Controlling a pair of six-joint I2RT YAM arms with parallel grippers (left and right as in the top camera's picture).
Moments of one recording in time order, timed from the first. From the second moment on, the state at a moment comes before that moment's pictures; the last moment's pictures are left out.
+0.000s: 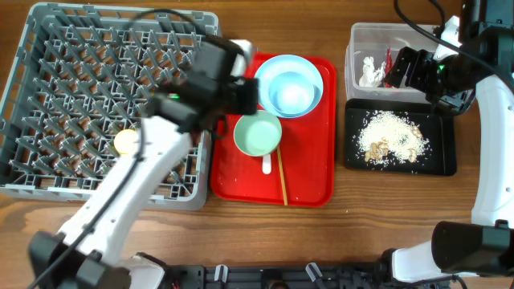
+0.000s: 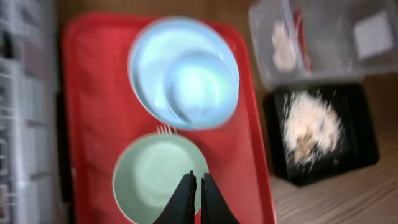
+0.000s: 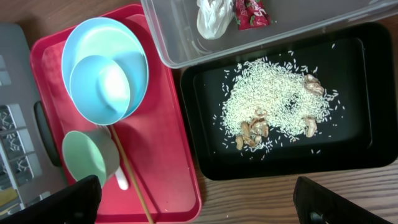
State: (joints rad) left arm -0.46 1.53 1.42 -0.74 0.17 -0.39; right arm -0.12 1.66 1.85 -1.45 -0.17 0.25
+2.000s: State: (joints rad) left arm -0.71 1.98 1.43 -0.83 -0.02 -0.42; right arm -0.12 1.66 1.85 -1.46 -0.17 0.25
